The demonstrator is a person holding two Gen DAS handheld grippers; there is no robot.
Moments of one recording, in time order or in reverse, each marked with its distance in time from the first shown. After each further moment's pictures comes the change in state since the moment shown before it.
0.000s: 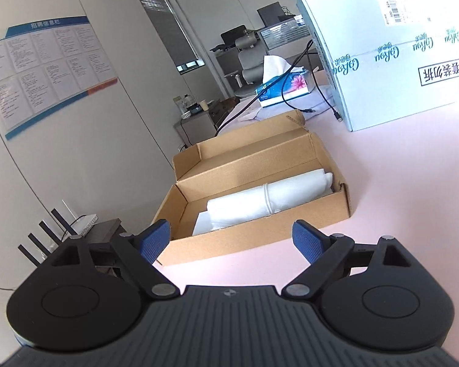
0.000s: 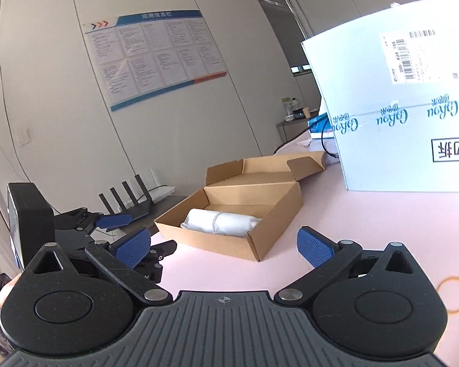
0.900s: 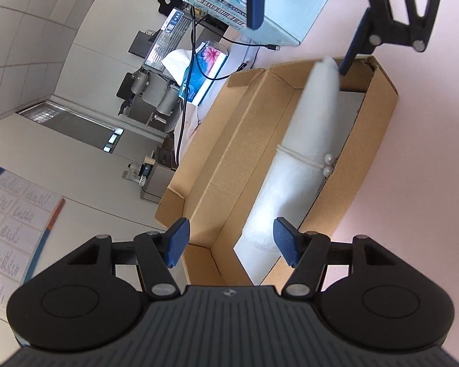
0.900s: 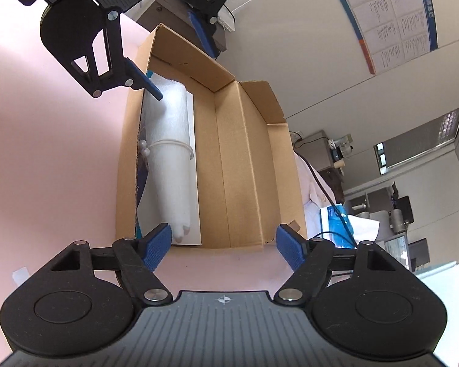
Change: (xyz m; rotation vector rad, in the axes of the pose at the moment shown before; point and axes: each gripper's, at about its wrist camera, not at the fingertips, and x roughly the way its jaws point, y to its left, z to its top) left arm 0.127 0.022 0.011 0.764 -0.049 -0.098; right arm 0.195 0.067 0.006 -1.373 0.481 -0.196
